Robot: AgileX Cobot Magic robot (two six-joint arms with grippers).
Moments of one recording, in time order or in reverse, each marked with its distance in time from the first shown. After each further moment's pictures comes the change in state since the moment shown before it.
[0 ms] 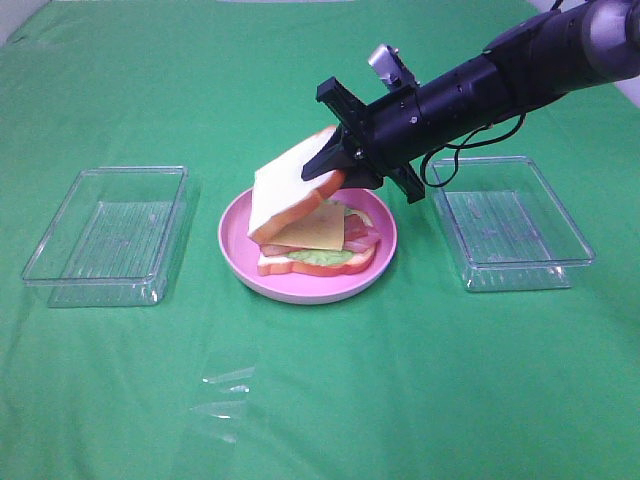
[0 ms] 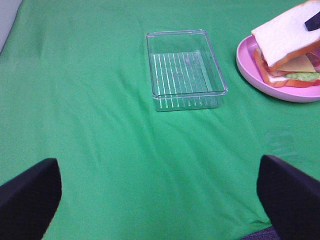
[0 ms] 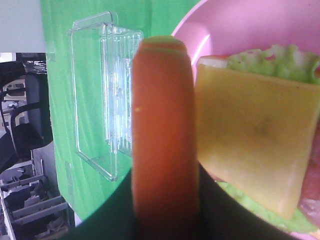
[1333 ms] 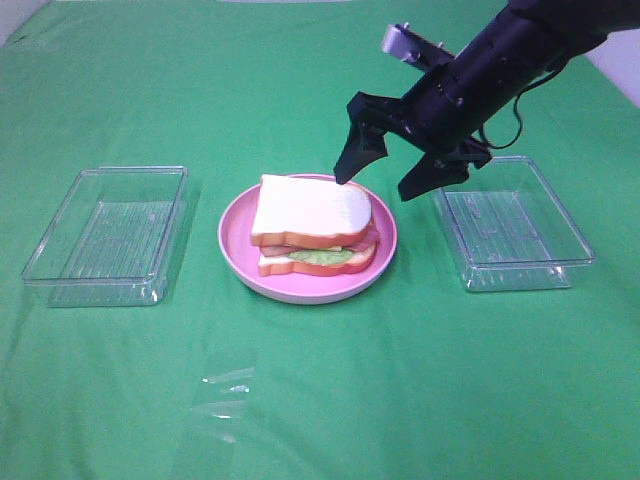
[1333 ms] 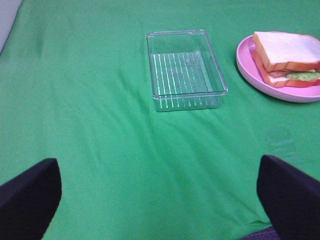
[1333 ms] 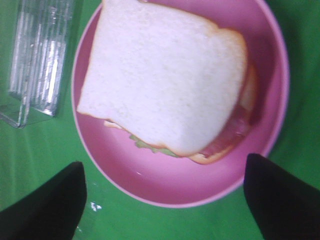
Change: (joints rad) left arm 0.000 0.000 0.000 0.000 0.000 0.000; right arm 0.000 -0.160 -0.004 -0.534 0.050 0.166
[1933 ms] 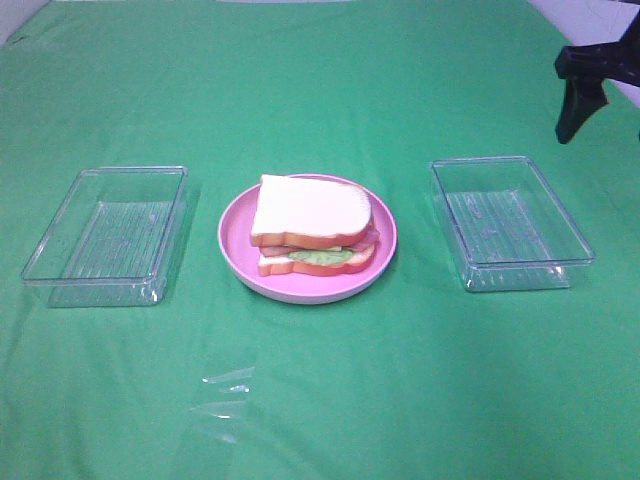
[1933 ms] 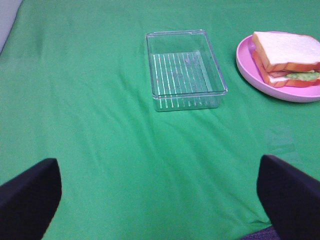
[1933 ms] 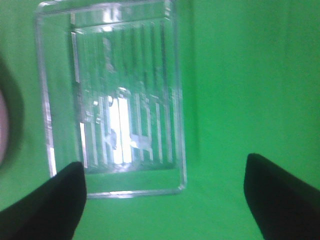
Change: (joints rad) left arm 0.000 0.000 0.000 0.000 0.000 0.000; right arm -0.319 -0.155 -0.078 -0.567 0.238 0.292
